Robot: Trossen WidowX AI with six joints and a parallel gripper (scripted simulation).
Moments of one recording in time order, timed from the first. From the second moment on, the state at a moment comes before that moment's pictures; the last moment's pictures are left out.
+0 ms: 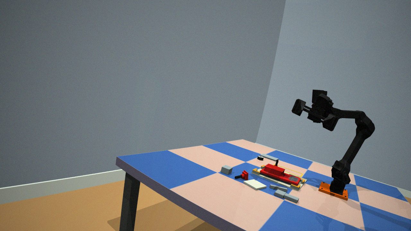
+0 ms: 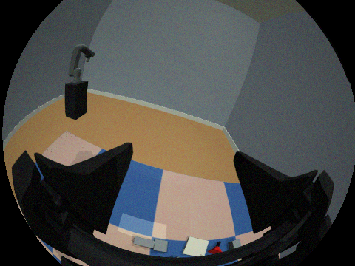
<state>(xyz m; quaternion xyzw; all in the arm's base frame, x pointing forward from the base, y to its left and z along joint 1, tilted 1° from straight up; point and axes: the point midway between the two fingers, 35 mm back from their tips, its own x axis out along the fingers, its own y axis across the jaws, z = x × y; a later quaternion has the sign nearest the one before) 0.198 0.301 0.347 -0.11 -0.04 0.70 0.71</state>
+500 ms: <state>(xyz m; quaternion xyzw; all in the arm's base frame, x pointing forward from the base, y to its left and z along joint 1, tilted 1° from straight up) 0.310 0.241 0.240 -0.04 0.33 0.46 0.82</state>
